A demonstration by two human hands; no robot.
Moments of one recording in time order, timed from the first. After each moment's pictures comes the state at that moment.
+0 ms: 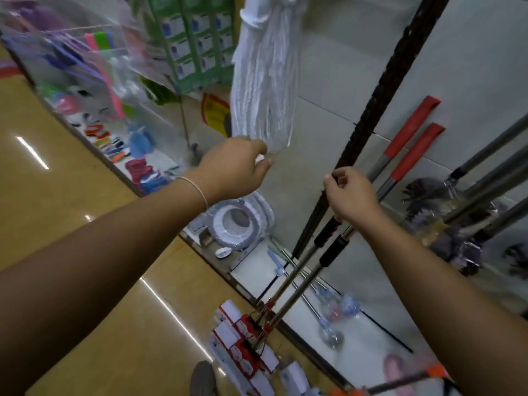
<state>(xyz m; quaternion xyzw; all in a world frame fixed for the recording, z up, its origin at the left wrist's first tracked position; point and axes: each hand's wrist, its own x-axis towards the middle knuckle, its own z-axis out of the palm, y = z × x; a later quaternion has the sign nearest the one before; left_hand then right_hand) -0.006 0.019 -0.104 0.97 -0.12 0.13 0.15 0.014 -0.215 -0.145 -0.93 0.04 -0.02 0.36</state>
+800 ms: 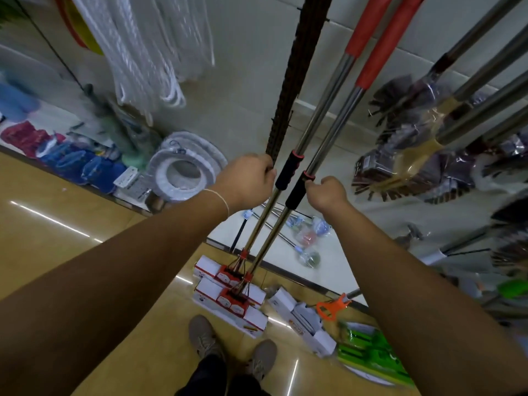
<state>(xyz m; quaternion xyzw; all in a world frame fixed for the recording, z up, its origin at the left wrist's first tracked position) 0.052 -0.103 -0.272 0.93 -0.22 -0.08 0.27 0.029 -0.295 -0.327 -0.85 0.36 0.11 0.38</state>
